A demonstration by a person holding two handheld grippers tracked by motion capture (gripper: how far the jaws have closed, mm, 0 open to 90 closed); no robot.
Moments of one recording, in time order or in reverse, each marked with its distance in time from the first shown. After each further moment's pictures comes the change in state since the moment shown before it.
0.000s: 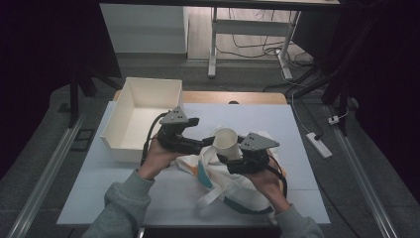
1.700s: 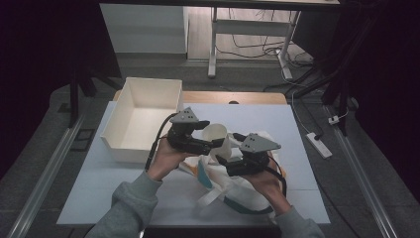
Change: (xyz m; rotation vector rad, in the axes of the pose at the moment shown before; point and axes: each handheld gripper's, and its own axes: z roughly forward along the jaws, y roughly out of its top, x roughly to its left) left arm -0.009 0.006 0.022 0.023 -0.072 -0.022; right arm 0.005 0.004 -0.003 -0.045 -0.004 -0.027
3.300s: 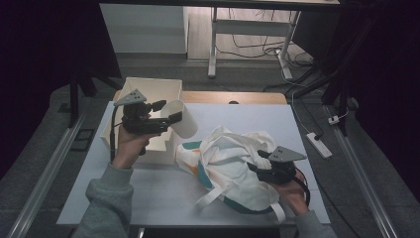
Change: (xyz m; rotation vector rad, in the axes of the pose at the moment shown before) left arm 0.059 -0.008 -0.088 -0.174 0.164 -0.140; right arm -0.045 -0.086 -0.038 0.136 -0.056 0.084
